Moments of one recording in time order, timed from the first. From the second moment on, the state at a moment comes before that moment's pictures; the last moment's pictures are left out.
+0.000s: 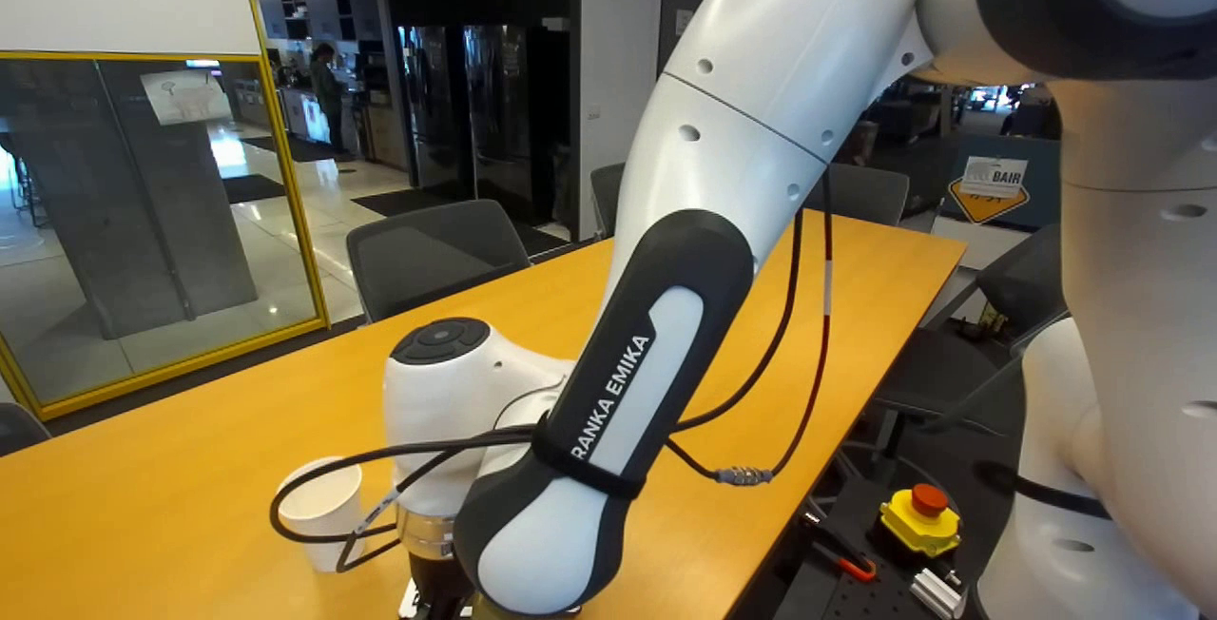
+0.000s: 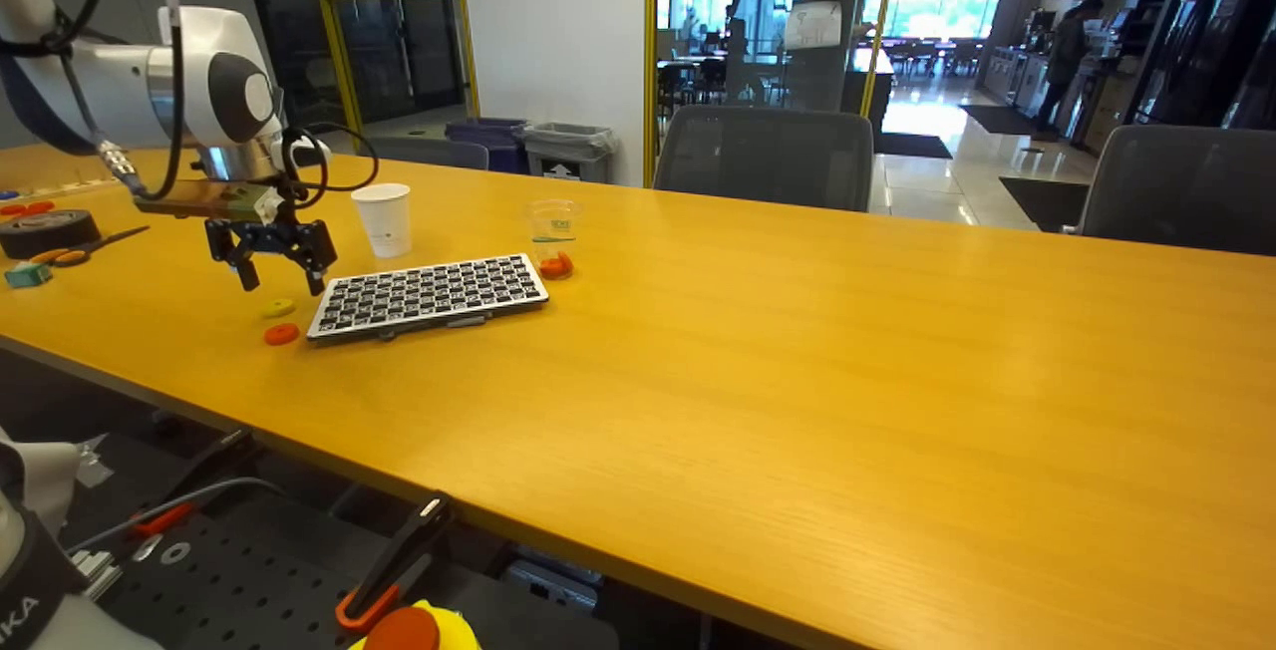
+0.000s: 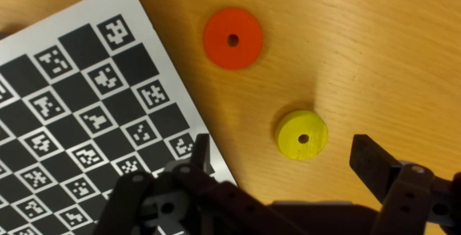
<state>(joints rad) 0.43 0.34 0.20 -2.37 -0.11 2.75 0.37</state>
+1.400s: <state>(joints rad) 0.46 0.43 0.21 -2.29 -0.10 2.76 0.37</state>
